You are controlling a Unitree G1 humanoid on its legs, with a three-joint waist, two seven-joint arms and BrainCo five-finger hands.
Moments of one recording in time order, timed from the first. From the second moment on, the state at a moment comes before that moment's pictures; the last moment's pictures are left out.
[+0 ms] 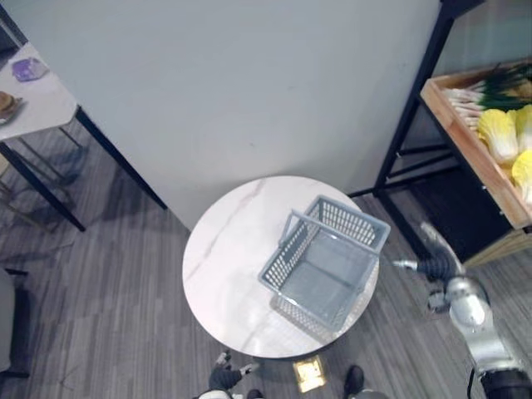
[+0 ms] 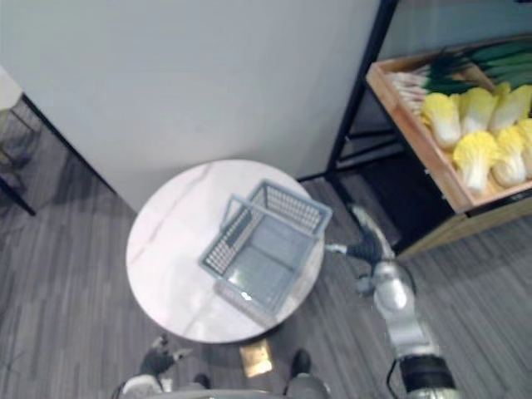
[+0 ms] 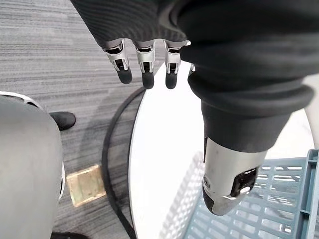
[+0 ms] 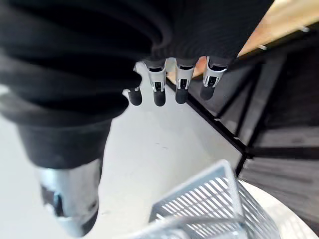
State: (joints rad) left arm 0.13 0.09 0.01 1.00 -0.06 -0.21 0.13; right arm -0.09 -0.49 -0.01 0.24 -0.33 -0.23 -0.06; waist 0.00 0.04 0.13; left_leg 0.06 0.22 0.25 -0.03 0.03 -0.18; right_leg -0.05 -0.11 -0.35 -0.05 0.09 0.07
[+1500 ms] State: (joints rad) left arm 0.09 0.12 0.03 1.05 -0.07 -0.20 0.13; right arm -0.84 -0.45 0.28 0.96 -0.55 -0.11 -0.06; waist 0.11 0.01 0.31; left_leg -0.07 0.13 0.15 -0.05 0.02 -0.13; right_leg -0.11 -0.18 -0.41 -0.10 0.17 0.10
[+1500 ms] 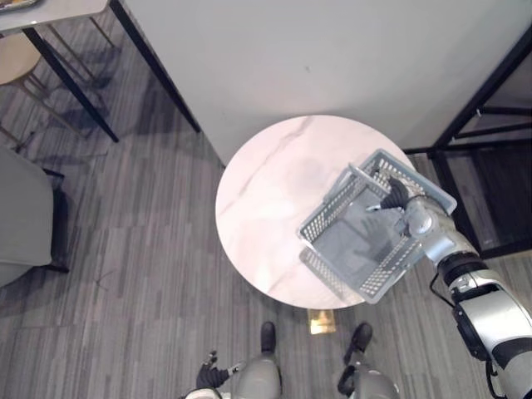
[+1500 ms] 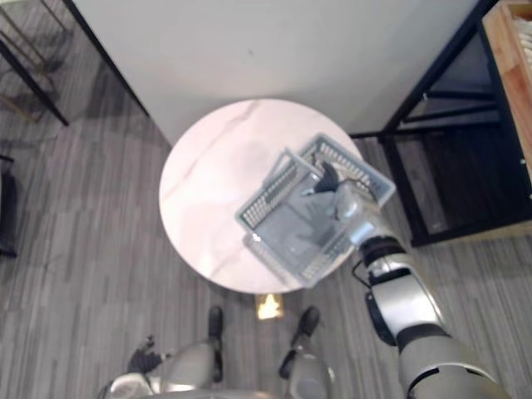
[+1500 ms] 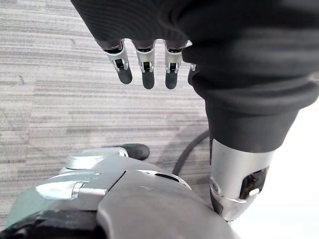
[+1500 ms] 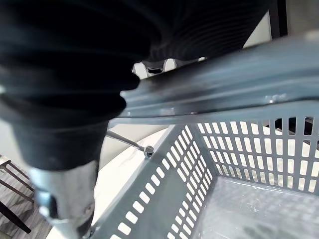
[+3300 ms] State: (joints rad) left arm 0.13 0.20 -0.01 1.11 0.05 -0.14 0.03; right arm -0.35 -1.01 0.55 0.21 -0.71 -0.36 0.11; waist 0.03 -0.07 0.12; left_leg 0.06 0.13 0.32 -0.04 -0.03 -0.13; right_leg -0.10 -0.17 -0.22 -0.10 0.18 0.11
